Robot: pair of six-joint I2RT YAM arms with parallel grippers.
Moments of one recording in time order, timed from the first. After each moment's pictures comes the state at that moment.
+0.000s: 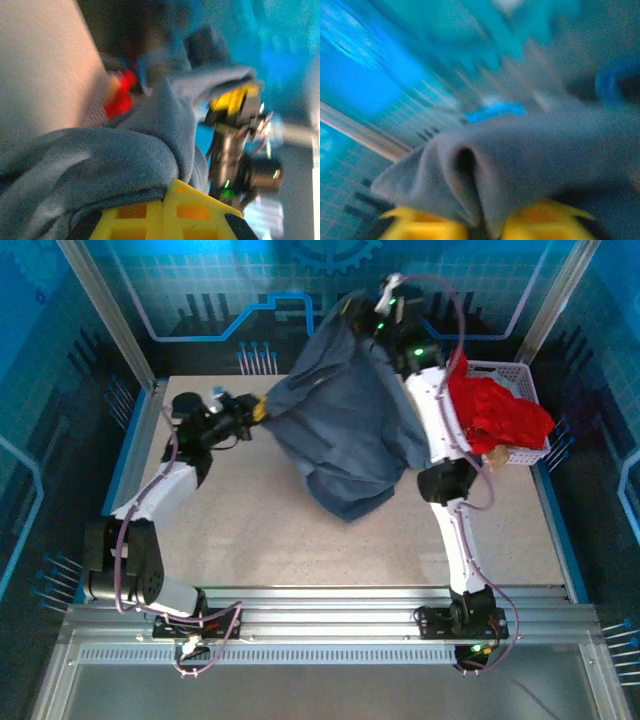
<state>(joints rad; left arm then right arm) 0.02 1.47 0.94 0.35 0.65 -1.66 0.30 2.63 3.04 -0.62 -0.32 0.72</state>
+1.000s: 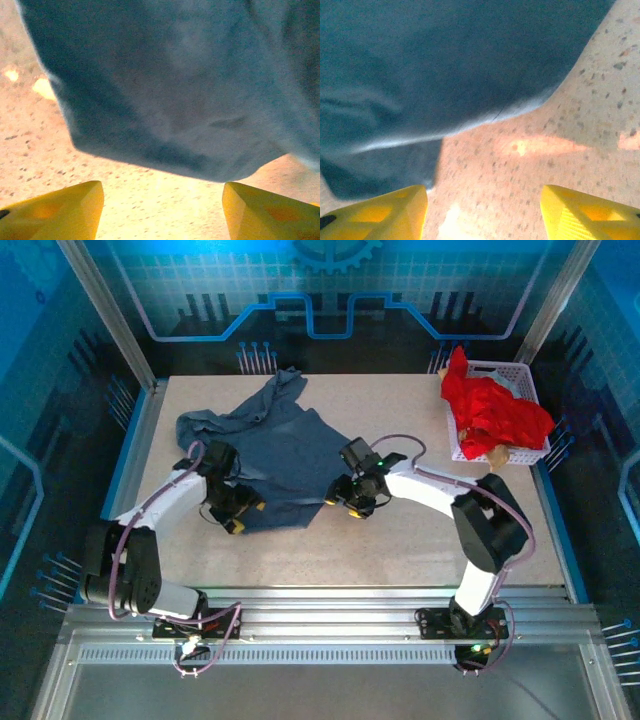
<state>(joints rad) -0.15 1.43 0.89 -0.88 0.31 -0.97 0.64 1.79 1.15 -0.57 -0.24 1.05</state>
